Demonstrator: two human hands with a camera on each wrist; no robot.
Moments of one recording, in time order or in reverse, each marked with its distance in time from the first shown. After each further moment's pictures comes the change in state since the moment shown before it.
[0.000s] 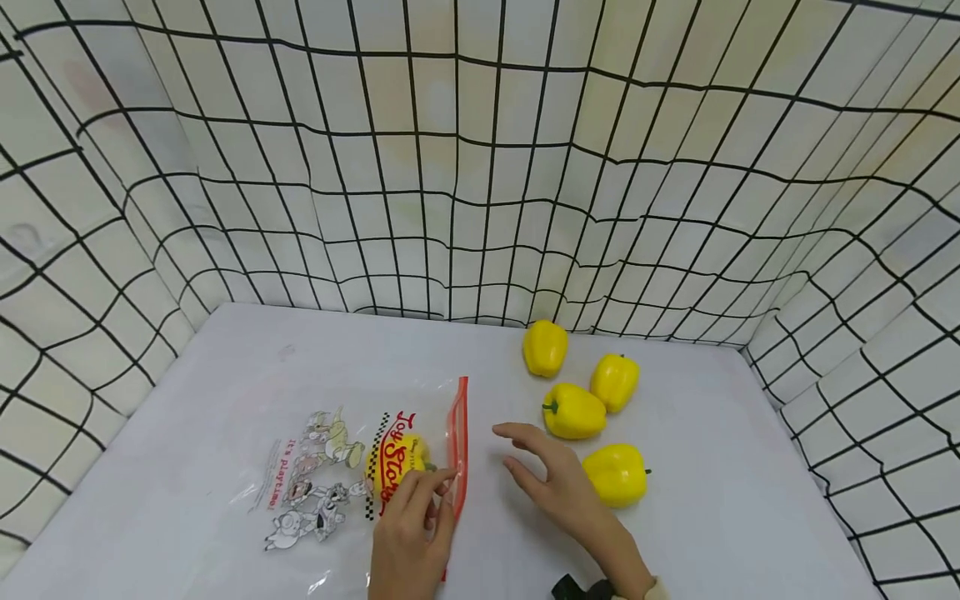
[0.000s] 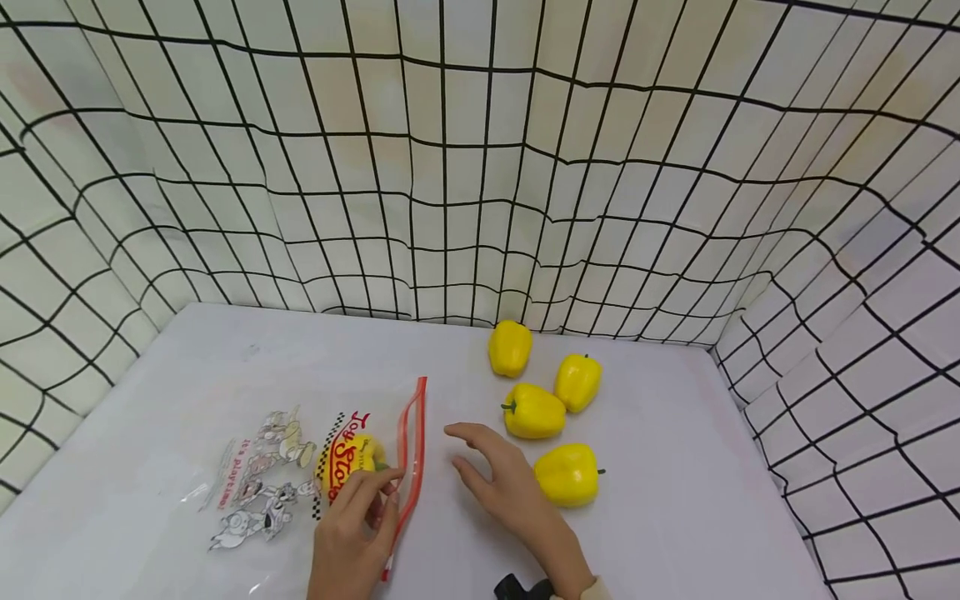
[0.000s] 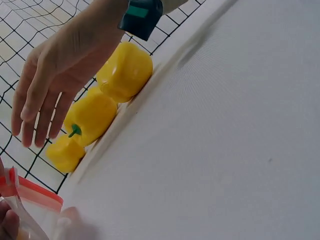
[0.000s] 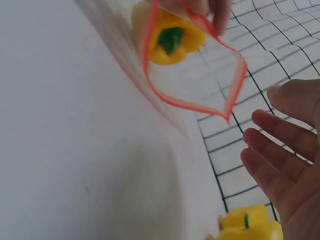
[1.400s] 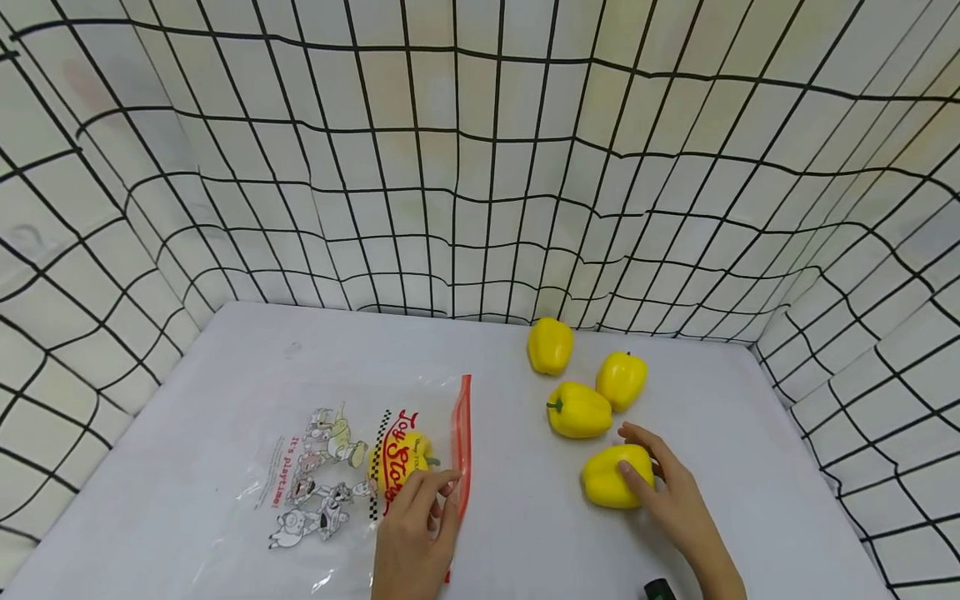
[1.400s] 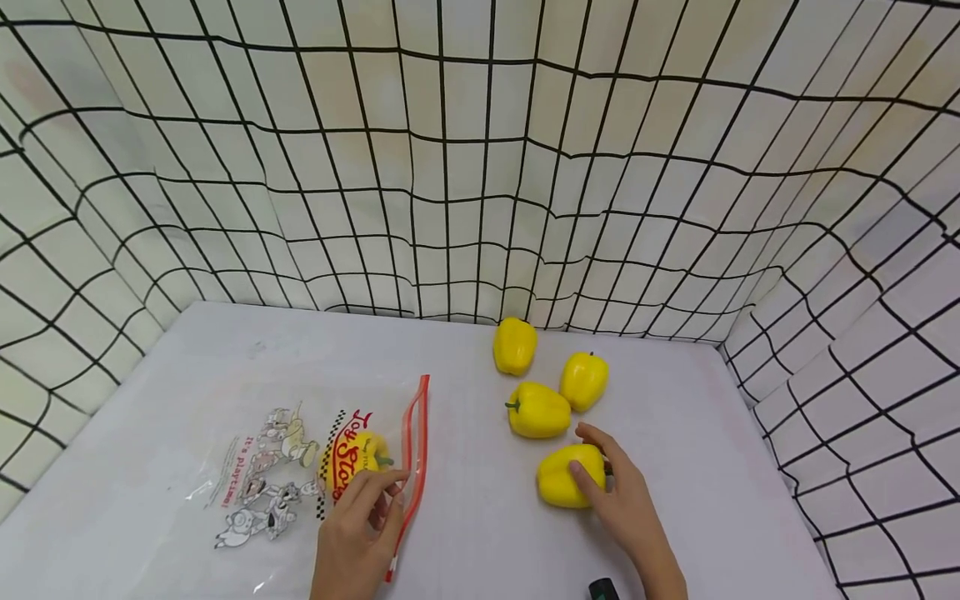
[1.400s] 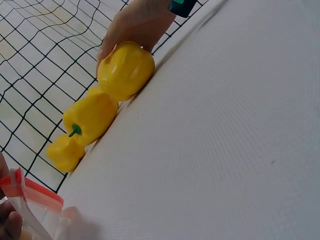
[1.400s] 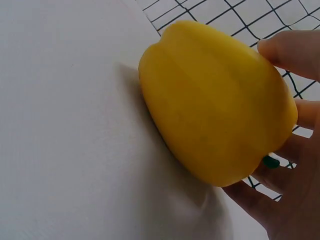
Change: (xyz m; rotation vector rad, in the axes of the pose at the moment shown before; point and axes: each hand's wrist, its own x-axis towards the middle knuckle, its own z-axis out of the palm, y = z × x) left_hand 0.001 0.001 0.000 -0.007 -0.060 -0.055; right_hand -0.070 0.057 -0.084 -0.197 0.162 0.475
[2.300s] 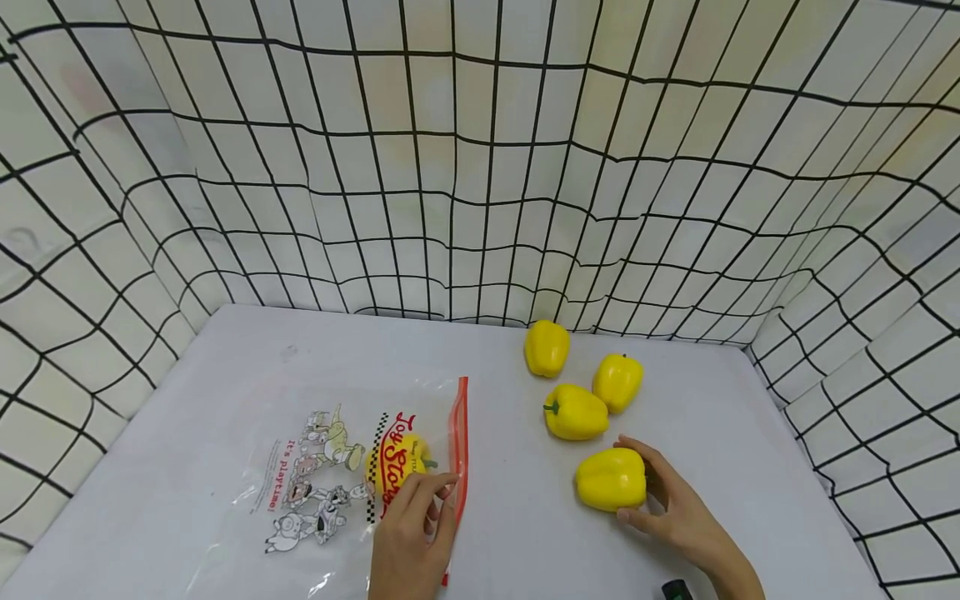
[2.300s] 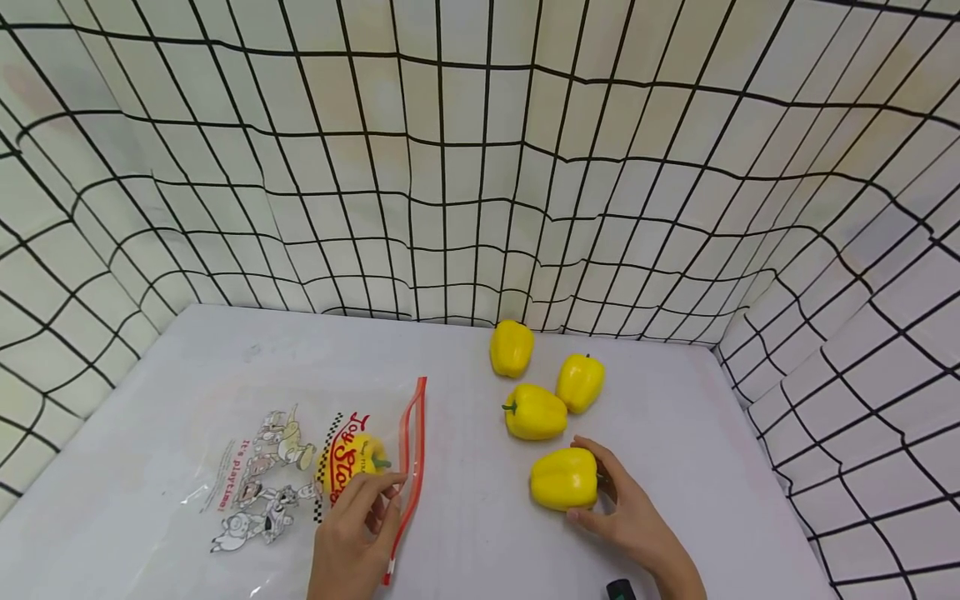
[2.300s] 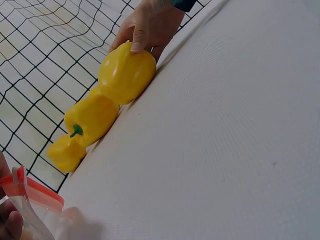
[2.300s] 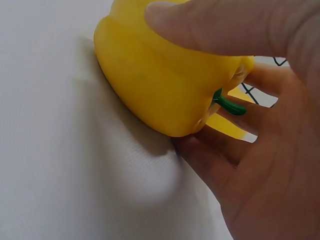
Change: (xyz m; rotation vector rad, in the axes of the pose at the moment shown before) left_hand -0.001 -0.002 0.001 -0.012 0.017 0.022; right_hand -0.007 0.024 -0.012 0.206 -0.222 -0.115
